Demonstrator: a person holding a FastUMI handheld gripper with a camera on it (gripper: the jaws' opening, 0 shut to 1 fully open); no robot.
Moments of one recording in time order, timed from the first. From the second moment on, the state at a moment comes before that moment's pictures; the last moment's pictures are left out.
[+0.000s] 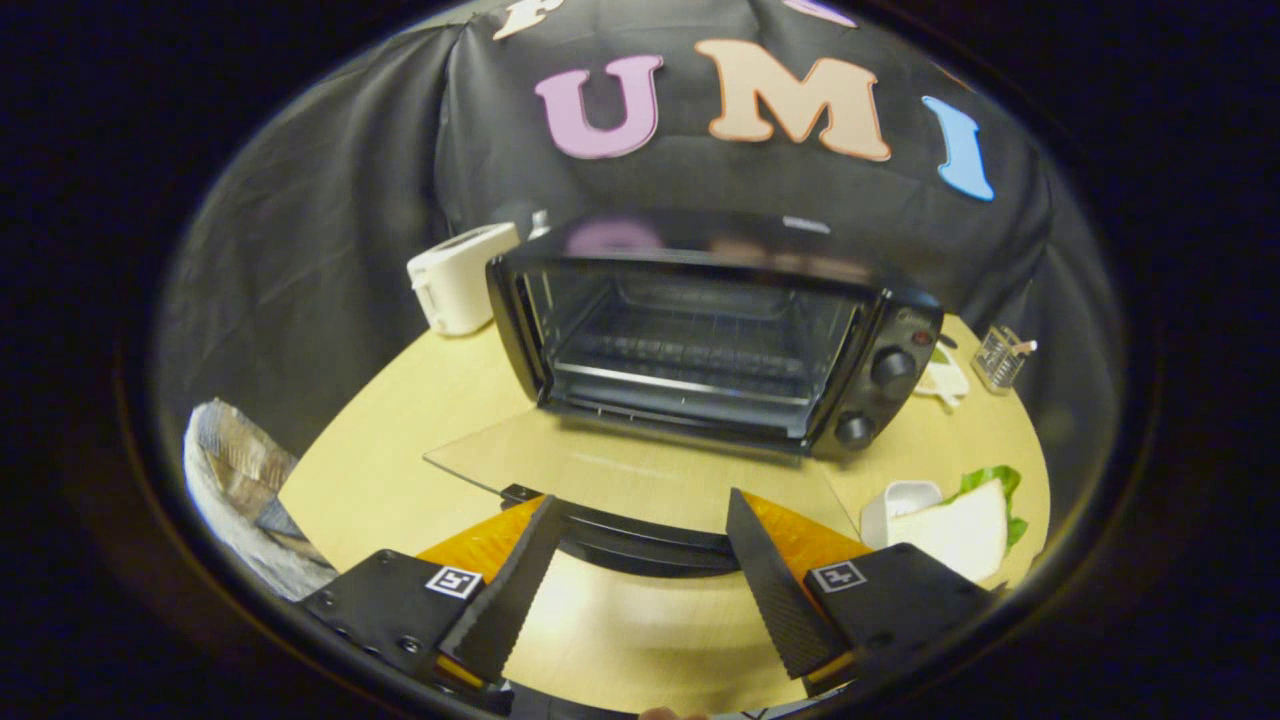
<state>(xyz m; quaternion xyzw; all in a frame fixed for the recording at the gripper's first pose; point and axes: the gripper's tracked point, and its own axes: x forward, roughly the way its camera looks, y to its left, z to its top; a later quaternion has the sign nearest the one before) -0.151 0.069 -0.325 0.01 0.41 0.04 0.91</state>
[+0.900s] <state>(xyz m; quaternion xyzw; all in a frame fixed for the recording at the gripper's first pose) -0.166 0.072 -0.366 0.07 0.46 0.05 0.88</state>
